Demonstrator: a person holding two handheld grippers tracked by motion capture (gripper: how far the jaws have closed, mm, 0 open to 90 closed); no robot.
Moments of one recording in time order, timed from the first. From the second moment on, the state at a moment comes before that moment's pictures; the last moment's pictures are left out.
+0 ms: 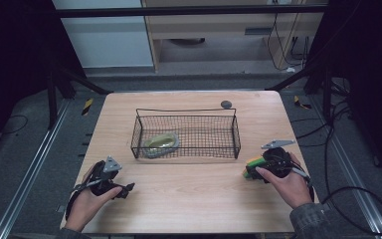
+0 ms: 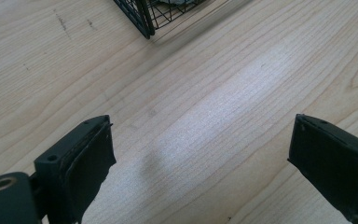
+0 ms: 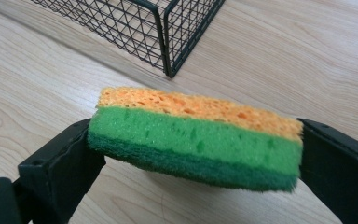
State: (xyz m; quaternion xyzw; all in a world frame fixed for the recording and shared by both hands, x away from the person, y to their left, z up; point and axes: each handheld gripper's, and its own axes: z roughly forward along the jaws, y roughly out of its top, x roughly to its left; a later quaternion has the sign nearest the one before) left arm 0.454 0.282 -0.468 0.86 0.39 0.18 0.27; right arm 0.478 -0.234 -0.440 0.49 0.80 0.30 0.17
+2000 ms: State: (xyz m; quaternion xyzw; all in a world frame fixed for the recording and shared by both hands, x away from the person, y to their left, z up) left arm 0.463 0.294 -0.487 0.84 0.43 0.19 0.27; right arm 0.496 -0.213 -0.350 0.44 0.81 0.33 0.20
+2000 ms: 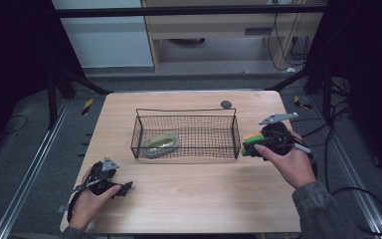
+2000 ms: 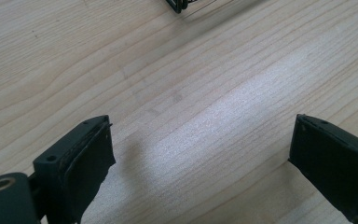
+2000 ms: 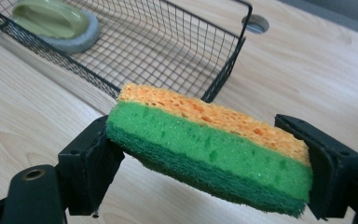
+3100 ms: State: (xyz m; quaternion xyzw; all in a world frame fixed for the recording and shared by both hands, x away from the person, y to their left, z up) left arm 0.472 0.297 -0.496 0.83 0.45 0.18 0.27; right arm 0.550 -0.174 -0.322 0.43 0.80 0.36 0.21
